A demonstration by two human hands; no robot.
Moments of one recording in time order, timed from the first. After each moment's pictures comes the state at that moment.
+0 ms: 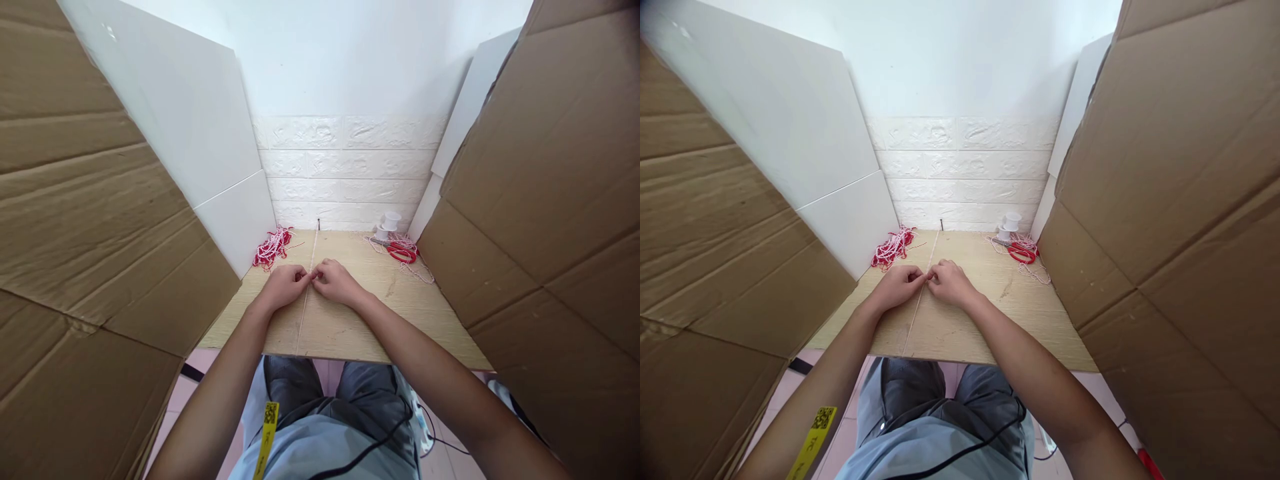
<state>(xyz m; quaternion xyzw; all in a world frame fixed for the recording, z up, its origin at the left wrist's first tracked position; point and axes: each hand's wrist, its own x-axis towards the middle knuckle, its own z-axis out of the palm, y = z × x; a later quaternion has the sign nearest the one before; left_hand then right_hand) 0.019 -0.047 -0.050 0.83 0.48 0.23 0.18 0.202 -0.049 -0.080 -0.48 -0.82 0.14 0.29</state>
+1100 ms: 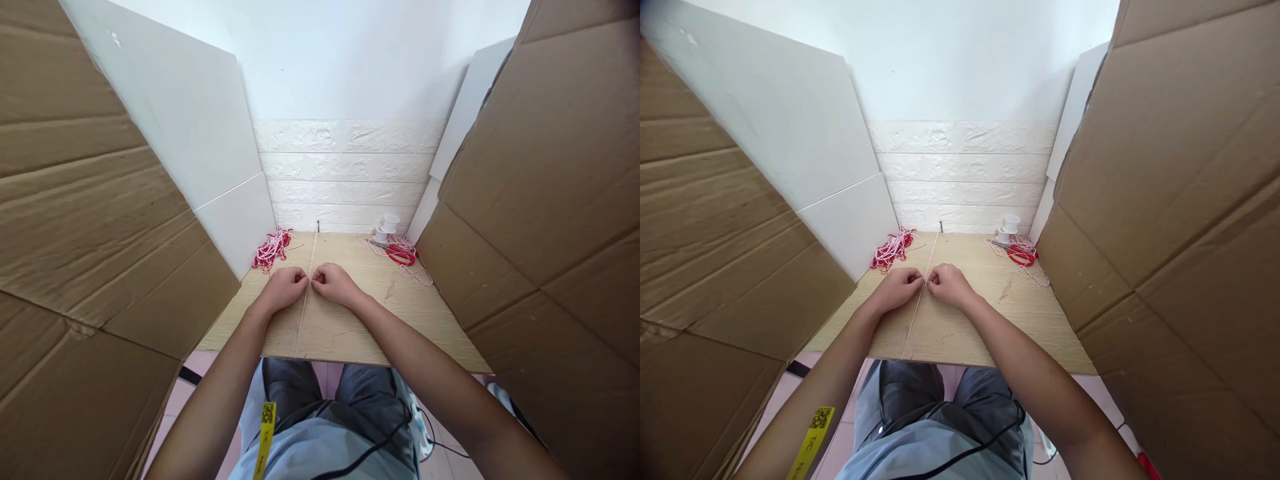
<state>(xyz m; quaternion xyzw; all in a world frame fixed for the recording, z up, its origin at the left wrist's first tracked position) 0.019 -0.042 -0.055 0.81 0.49 0.23 0.20 0.200 -0.047 -0.079 -0.50 -0.79 0.18 0.30</state>
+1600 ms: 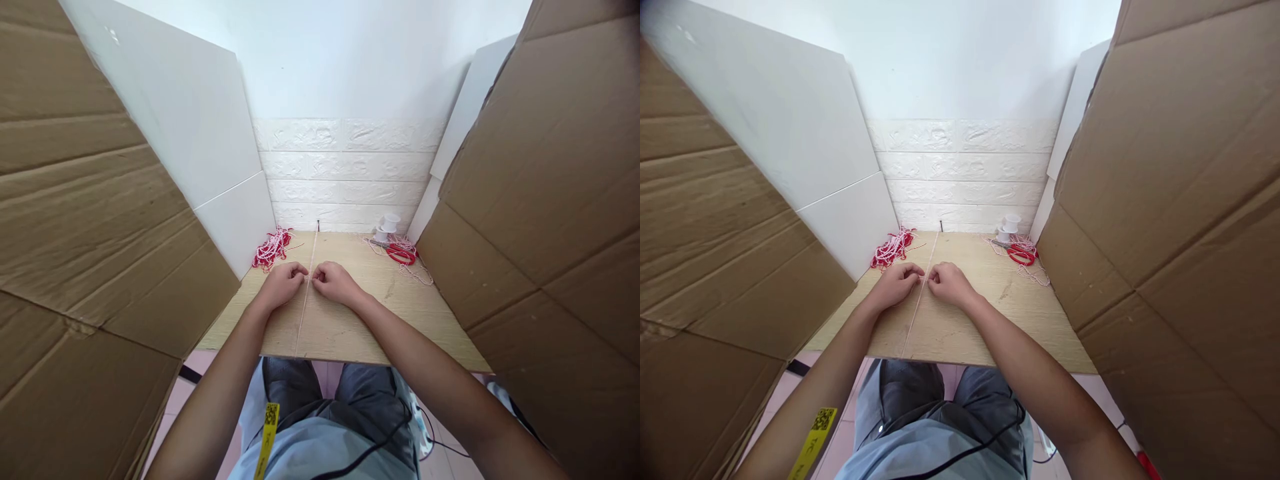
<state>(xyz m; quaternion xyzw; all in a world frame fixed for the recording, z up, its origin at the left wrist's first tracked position) 0.014 -0.038 -0.056 0.78 0.50 0.28 0.25 0.200 -0.048 -0.078 -0.49 -0.79 0.19 0.32</state>
